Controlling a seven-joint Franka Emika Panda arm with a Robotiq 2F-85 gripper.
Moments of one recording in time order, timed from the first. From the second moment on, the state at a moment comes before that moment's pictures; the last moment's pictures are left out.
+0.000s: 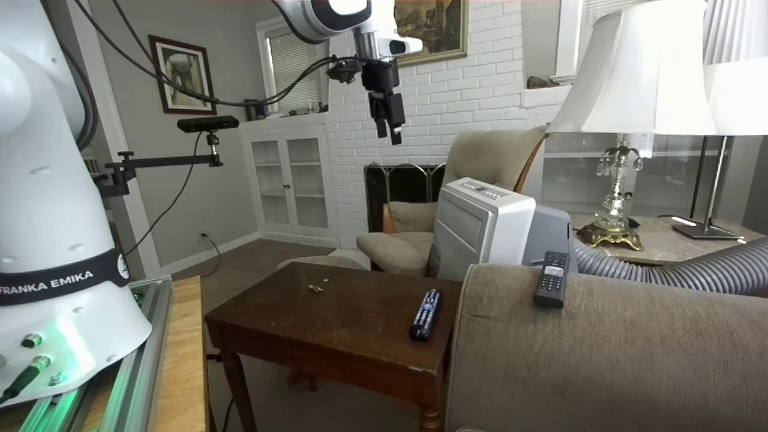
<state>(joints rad) 0.05 -0.03 0.07 -2.20 0.15 2.38 0.23</state>
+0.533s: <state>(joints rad) 0.05 0.00 0.07 -2.20 0.13 2.47 0.20</state>
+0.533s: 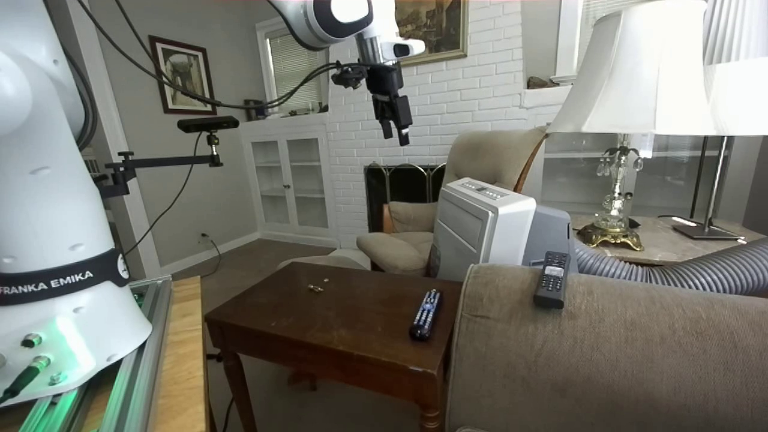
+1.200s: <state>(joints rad) -0.02 0.42 -0.05 -1.81 0.01 2.58 -0.04</state>
